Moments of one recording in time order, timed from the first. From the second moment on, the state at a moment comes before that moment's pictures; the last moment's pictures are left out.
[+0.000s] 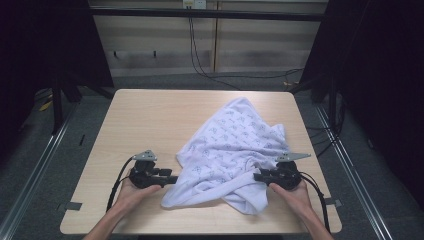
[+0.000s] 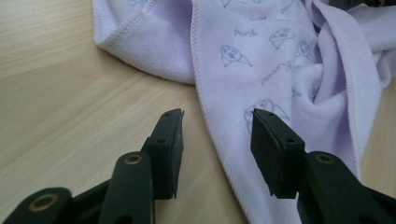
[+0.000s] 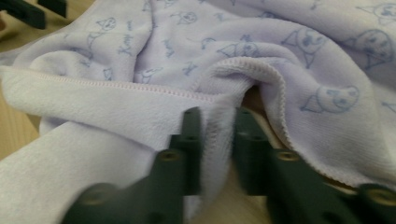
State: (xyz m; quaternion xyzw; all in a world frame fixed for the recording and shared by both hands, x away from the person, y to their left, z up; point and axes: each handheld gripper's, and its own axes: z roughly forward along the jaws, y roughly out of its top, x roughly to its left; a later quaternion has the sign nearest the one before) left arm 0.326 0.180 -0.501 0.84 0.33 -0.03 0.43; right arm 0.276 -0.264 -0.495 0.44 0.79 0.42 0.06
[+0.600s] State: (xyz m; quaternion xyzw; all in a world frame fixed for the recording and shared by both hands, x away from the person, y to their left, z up) left arm 0.321 0.158 -0.481 0.85 0.28 -0.04 0.45; right arm 0.275 -0.277 -0.472 0.44 0.76 0.47 0.08
